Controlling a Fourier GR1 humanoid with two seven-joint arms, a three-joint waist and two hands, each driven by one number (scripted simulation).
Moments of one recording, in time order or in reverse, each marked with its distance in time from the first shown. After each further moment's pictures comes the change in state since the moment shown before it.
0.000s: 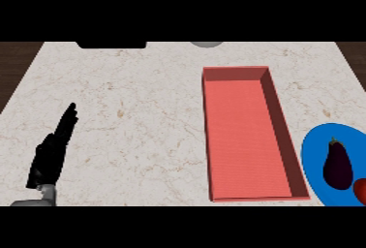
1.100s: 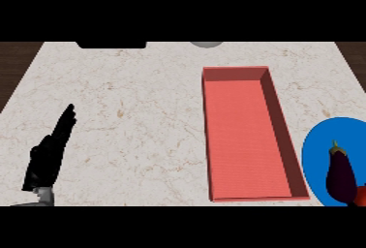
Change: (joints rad) left arm 0.019 -0.041 0.052 -0.039 -0.036 -0.066 0.019; right arm -0.090 0.074 -0.063 0.117 0.224 -0.097 -0.085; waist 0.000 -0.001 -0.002
